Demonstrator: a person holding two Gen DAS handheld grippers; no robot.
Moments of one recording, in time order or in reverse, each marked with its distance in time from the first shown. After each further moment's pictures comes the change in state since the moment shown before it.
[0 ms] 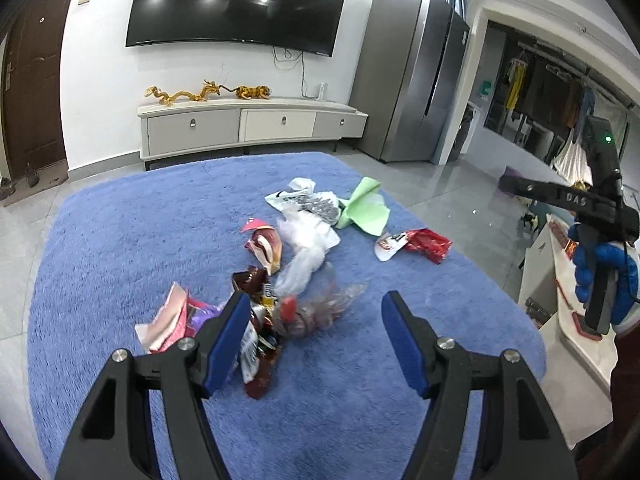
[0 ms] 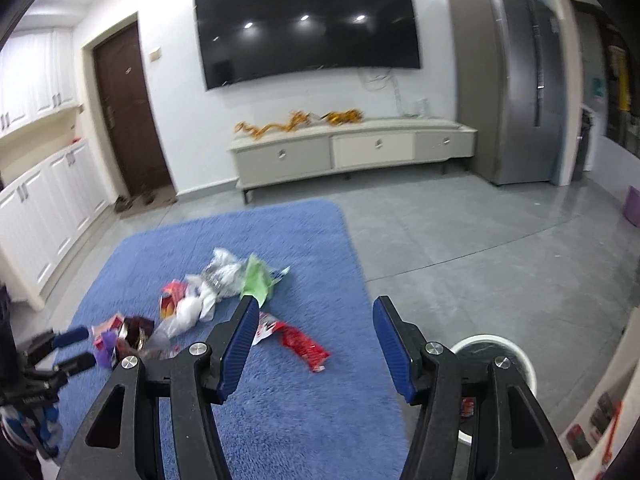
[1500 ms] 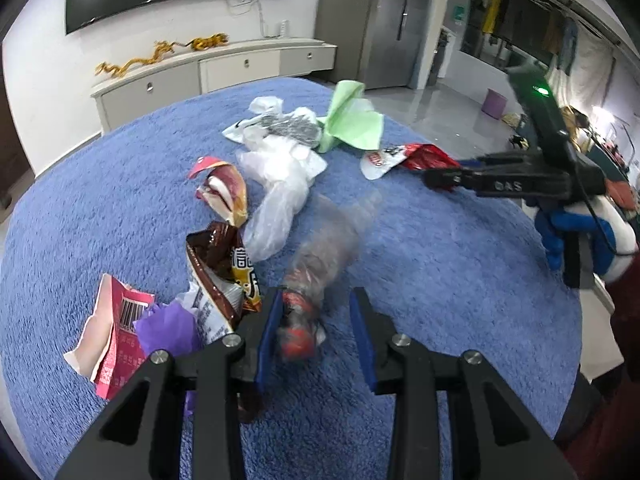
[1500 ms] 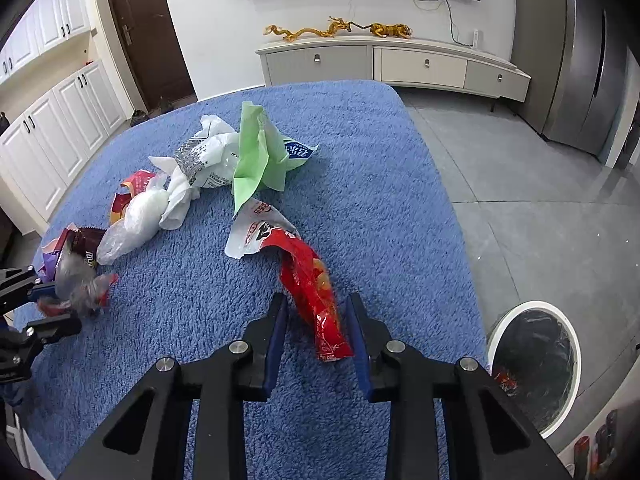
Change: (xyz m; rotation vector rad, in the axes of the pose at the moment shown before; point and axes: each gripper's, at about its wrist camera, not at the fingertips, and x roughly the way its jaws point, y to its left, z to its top) left arm 0.083 -0.010 -0.020 0.134 0.243 -0.040; right arm 0.117 0.006 -0.052 -0.072 0.285 0.079
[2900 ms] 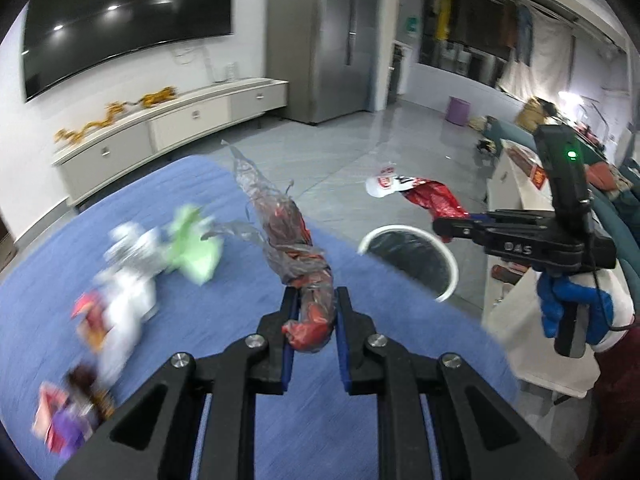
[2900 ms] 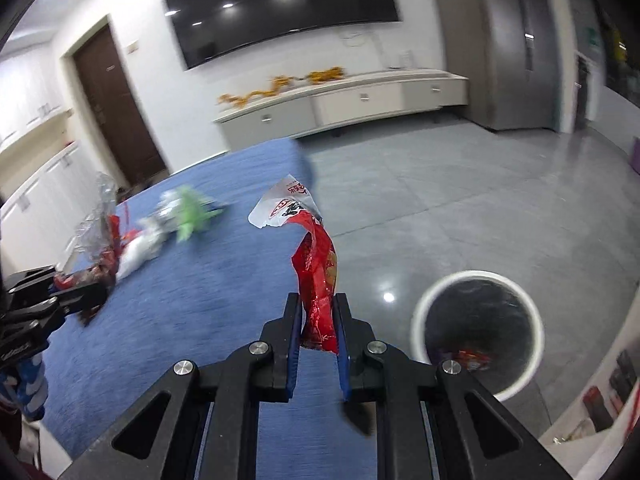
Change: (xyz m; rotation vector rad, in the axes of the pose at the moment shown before) left arm 0.004 -0.166 0.083 0.166 -0.121 -0.077; right arm -0.116 -0.118 -0.063 0.234 -0.200 -0.080
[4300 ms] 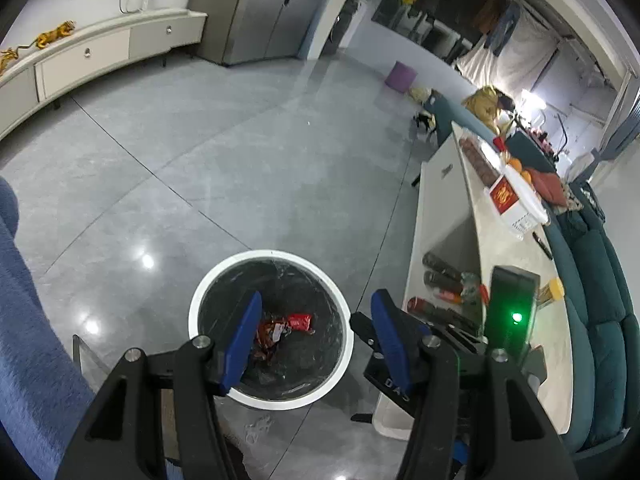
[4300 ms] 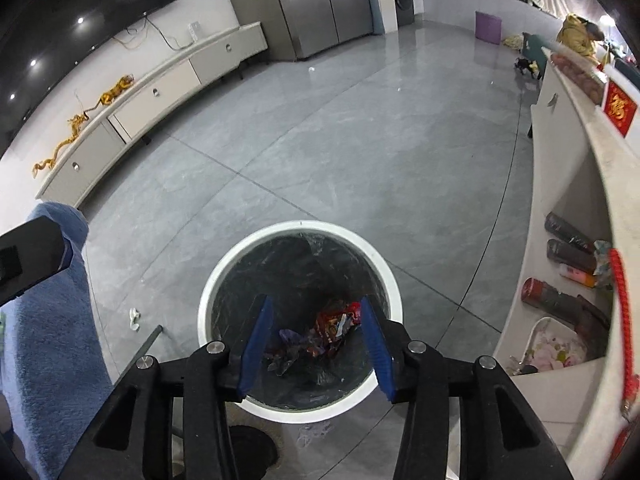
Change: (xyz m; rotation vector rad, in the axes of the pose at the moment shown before) left arm 0.240 -0.132 0.130 -0.110 0.201 -0.320; right arm 0.038 -0.192 -0.018 0.462 0.093 -0.398
